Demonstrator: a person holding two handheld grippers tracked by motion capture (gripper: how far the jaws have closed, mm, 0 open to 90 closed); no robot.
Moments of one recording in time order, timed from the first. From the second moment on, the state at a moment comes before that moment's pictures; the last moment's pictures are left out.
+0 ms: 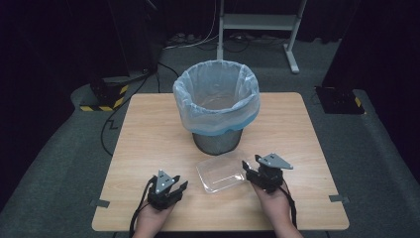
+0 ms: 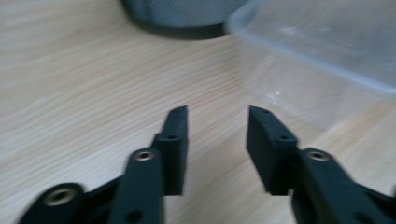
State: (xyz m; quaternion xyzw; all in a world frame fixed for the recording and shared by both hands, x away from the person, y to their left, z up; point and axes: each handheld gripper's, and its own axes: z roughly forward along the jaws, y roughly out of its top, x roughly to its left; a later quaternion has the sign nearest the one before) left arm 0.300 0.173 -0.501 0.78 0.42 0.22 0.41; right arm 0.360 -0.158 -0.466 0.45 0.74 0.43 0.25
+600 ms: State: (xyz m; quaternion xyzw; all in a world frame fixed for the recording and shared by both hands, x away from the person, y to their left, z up) left arm 0.322 0.155 -0.505 0.76 0.46 0.20 0.42; right arm 0.361 -0.162 -0.501 0.45 0.76 0.39 0.24
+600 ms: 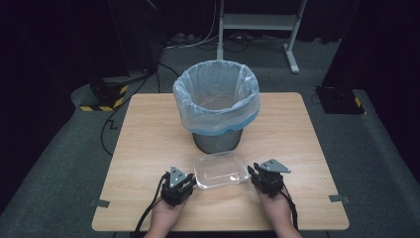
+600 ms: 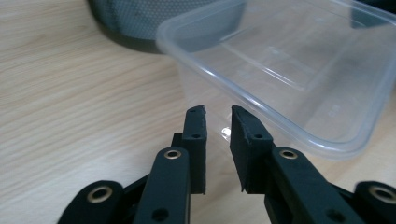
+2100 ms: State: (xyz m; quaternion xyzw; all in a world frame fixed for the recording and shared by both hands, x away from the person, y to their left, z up) left arm 0.332 0.146 -0.490 0.71 0.50 0.13 0.47; right arm 0.373 -0.140 -0.487 0.47 0.75 0.46 0.11
